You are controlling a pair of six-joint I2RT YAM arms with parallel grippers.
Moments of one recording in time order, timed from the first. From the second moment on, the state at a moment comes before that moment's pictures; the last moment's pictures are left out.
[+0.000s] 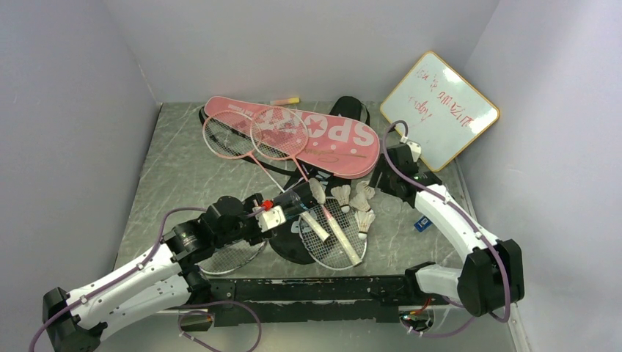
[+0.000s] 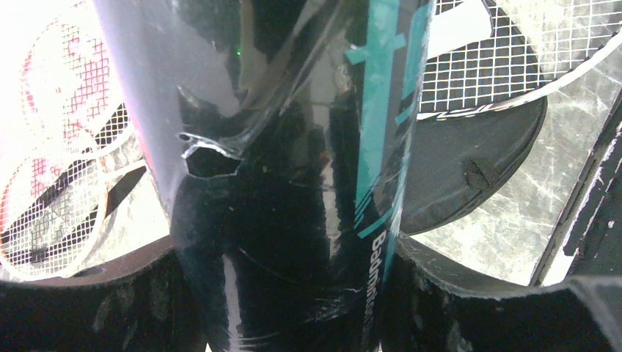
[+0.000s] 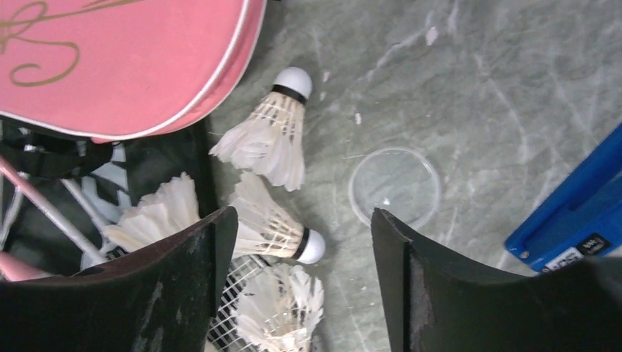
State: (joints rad) left arm -0.88 0.71 0.58 -0.39 0.01 0.42; right arm 0.31 1.21 0.85 -0.55 0.29 0.61
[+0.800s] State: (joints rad) left arm -0.88 0.71 0.58 -0.39 0.01 0.42; right arm 0.45 1.34 0.80 -0.34 0.28 0.37
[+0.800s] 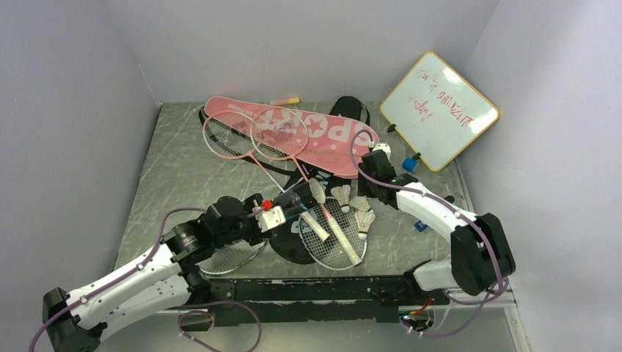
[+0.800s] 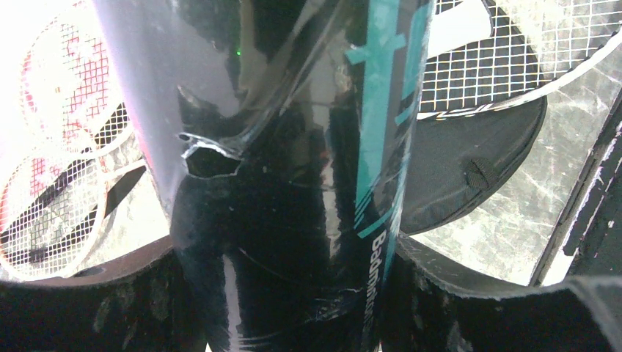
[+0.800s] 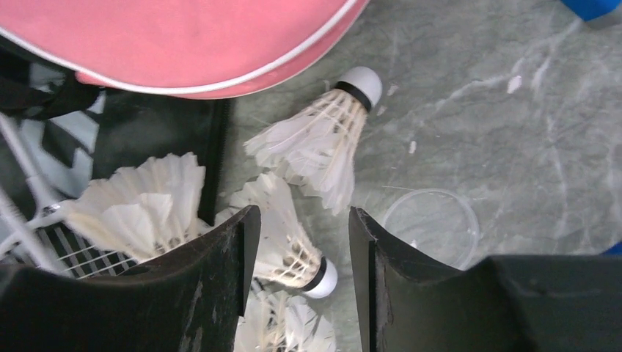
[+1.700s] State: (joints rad) left arm -0.88 0.70 0.58 -0.39 0.01 0.41; right arm 0.52 1.52 0.89 -0.34 0.54 0.41
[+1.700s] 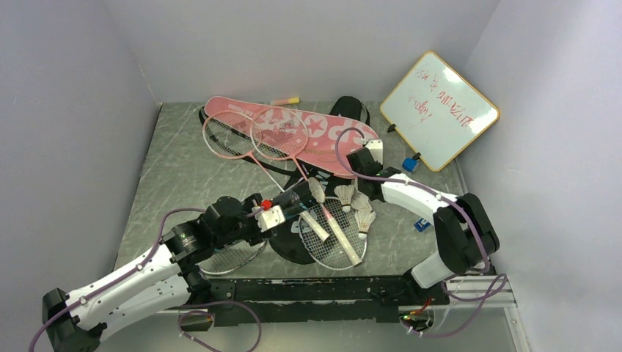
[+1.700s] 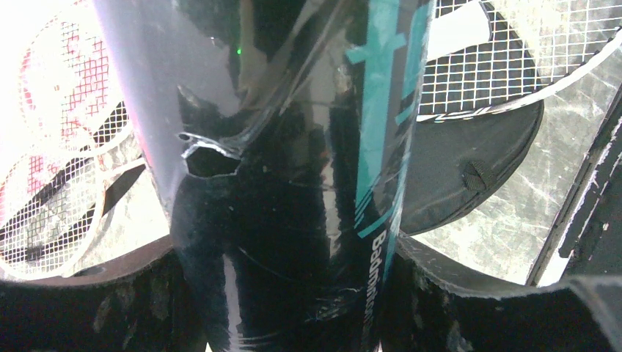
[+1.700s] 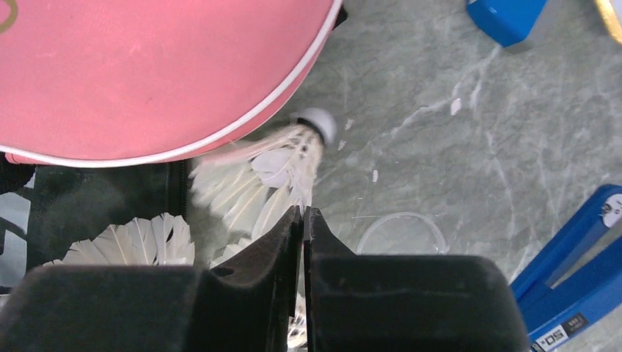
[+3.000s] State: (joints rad) left arm -0.87 0.60 0.58 -0.38 0.02 0.41; right arm 0.51 0.90 1.33 -0.78 -0.56 0.46
